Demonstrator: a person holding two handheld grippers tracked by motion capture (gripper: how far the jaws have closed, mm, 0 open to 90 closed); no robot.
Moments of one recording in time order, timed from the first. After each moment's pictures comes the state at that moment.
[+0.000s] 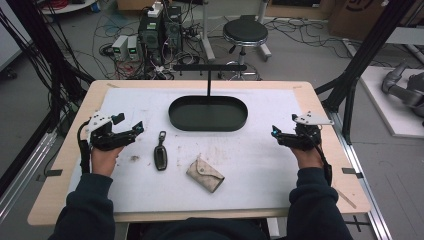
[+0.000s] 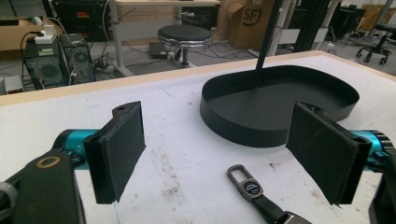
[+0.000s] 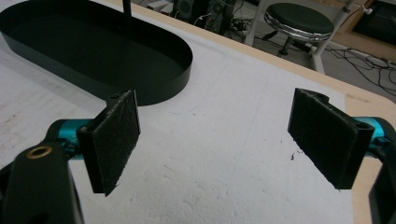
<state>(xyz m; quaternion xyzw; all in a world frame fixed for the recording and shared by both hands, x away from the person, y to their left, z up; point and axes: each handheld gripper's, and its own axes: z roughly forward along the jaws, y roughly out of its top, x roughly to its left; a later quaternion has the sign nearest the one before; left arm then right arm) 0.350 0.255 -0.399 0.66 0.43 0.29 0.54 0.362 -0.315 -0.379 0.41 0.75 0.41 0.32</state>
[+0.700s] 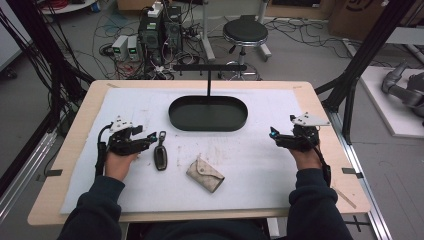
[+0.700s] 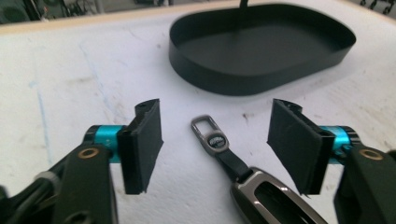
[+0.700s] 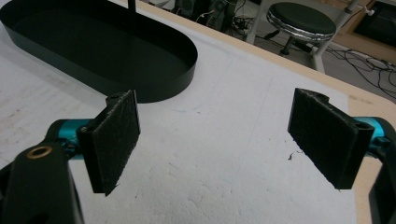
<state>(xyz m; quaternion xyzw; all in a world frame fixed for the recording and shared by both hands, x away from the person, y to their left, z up) 0.354 0.215 -0.421 0.72 0.46 0.22 0.47 0.358 -0.308 -0.380 0.41 0.75 0.40 0.32</state>
